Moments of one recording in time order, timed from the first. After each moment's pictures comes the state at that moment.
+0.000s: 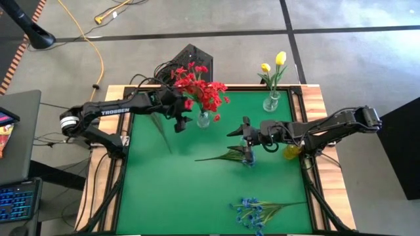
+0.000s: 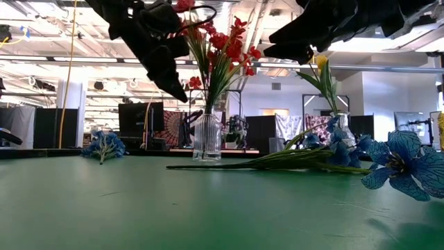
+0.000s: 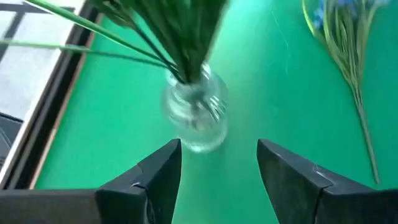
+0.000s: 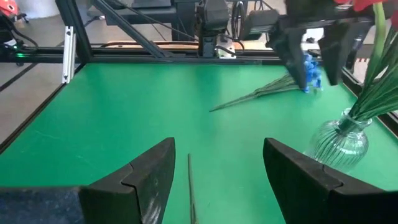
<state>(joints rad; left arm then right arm) 0.45 1.39 0.97 -0.41 0.15 0.26 0.05 1.20 0.64 0.26 0.05 0.02</state>
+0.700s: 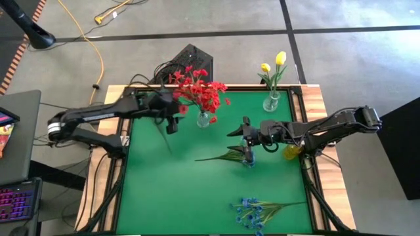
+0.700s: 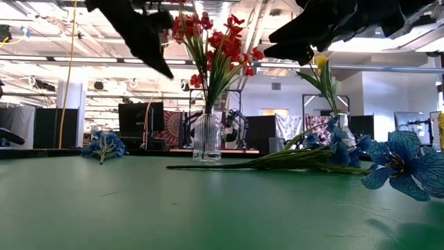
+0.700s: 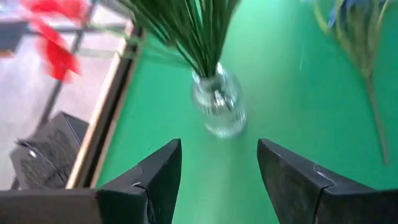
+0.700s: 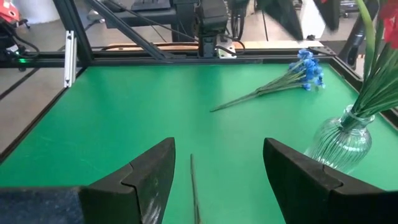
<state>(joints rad) 0.36 1.20 0.97 -0.54 -0.07 0.28 0.05 1.20 0.64 0.26 0.05 0.04</state>
